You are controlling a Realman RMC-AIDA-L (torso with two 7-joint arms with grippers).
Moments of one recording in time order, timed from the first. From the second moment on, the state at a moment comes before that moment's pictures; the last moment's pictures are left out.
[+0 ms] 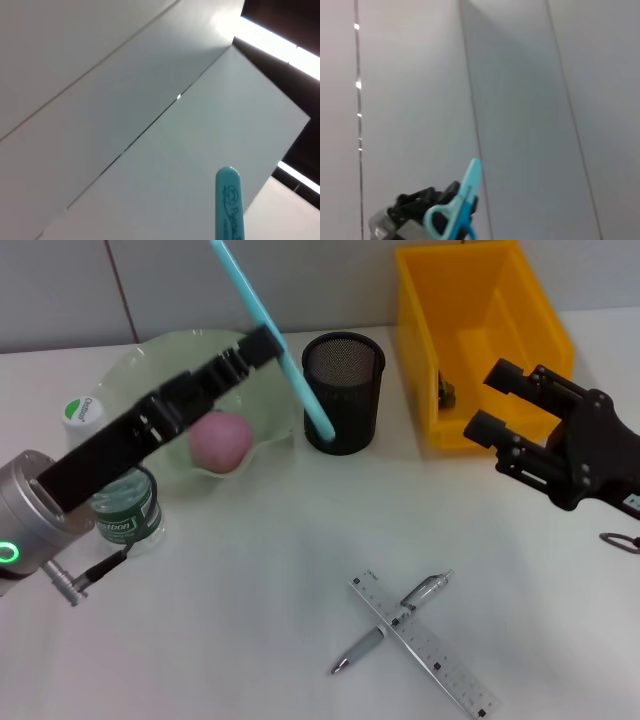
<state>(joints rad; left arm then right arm) -0.54 -2.08 1.27 0.31 0.92 1.75 -1.59 0.40 2.08 -0.50 -0.39 -1.63 -1.88 0.93</state>
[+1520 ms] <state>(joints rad) -0.46 -2.08 2.11 0.49 -0.12 1.37 -1.46 0.65 2.09 -0.45 0.13 -1.54 -1.75 0.08</state>
